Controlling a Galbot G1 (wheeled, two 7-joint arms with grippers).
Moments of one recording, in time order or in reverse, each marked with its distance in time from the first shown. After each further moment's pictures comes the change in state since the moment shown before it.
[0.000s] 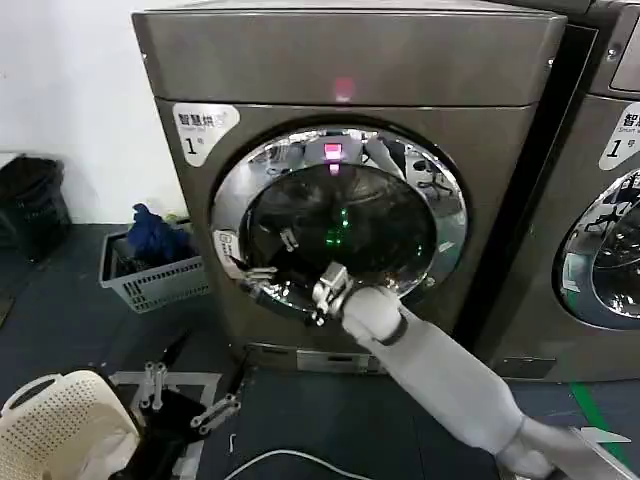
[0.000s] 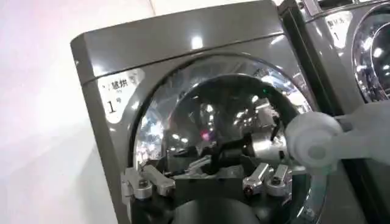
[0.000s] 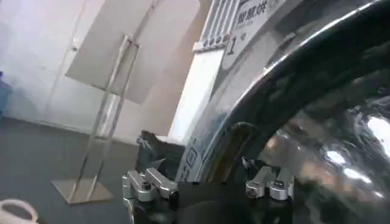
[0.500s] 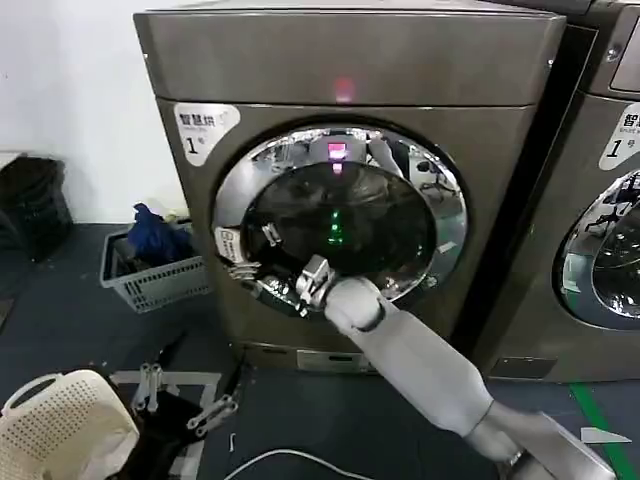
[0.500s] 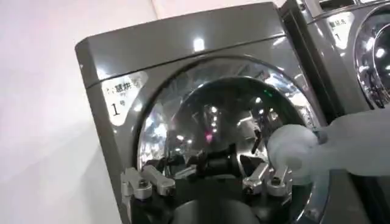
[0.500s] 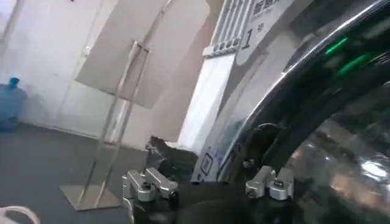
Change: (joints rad) left arm 0.006 -0.002 -0.014 -0.005 -0.005 -0.009 -0.001; right arm 0.052 0.071 -0.024 -0.131 0.008 0.106 -0.128
